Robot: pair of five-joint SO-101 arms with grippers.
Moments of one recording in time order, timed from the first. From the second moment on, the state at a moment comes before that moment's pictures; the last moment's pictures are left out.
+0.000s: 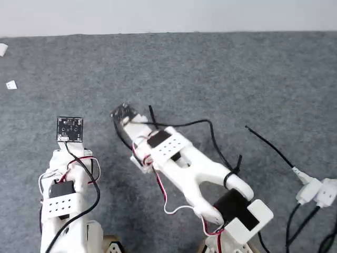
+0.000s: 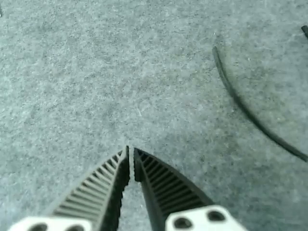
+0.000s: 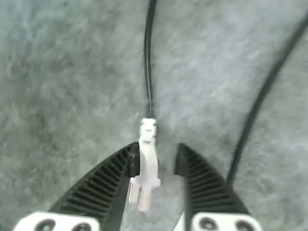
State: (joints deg) left arm -17.5 -50.9 81.6 29.8 -8.6; right arm -42.2 5.4 23.9 51.0 6.5
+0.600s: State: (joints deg) left arm -17.5 -50.9 81.6 29.8 -8.6; right arm -41.4 2.0 23.1 53.6 12.2
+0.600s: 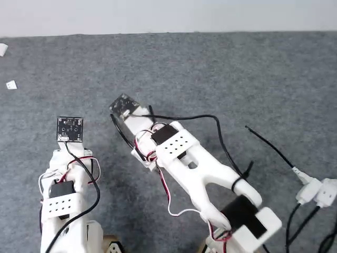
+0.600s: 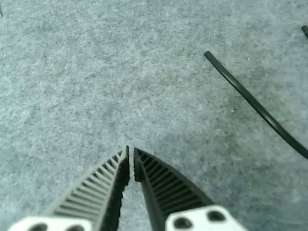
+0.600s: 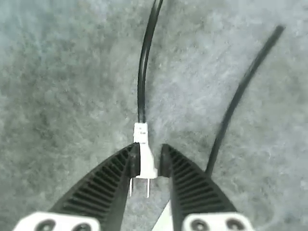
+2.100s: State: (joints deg) left arm -17.5 -50.9 81.6 29.8 -8.6; right arm -41.1 20.5 5.5 66.9 17.6
